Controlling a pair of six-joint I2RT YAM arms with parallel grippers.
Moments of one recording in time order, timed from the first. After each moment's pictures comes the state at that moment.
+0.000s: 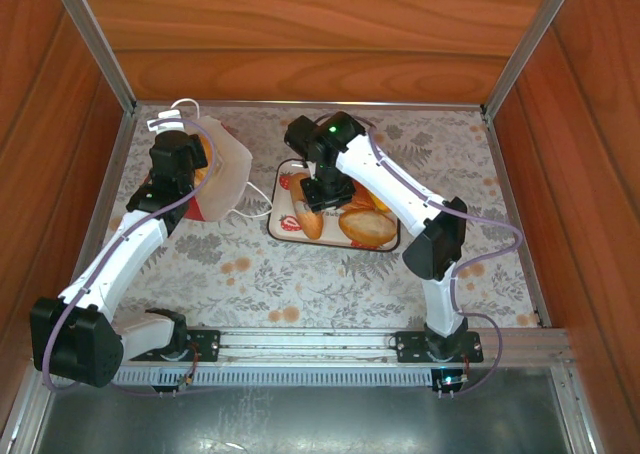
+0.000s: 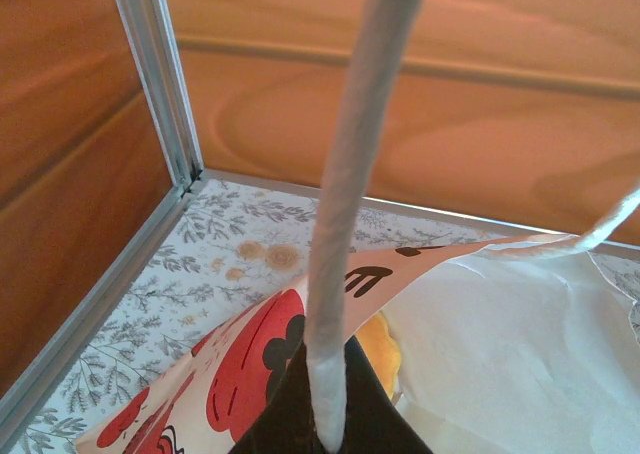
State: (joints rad) left arm -0.27 1.17 0.92 -0.07 -0.47 -0.22; right arm 0.83 2.03 2.14 -1.65 -0.02 0.42
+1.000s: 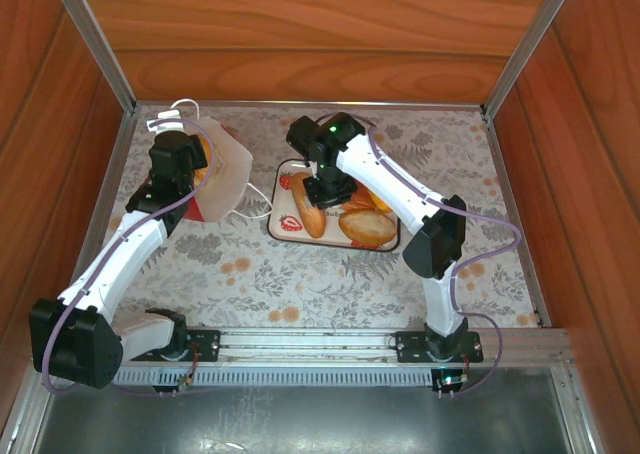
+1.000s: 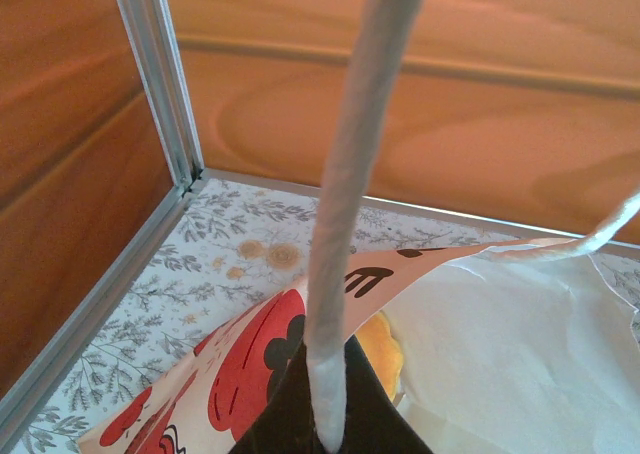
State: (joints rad) left arm -0.27 1.16 0.92 -0.08 -0.46 -0.22; right arm 0.81 2.03 2.11 -1.63 0.04 0.41
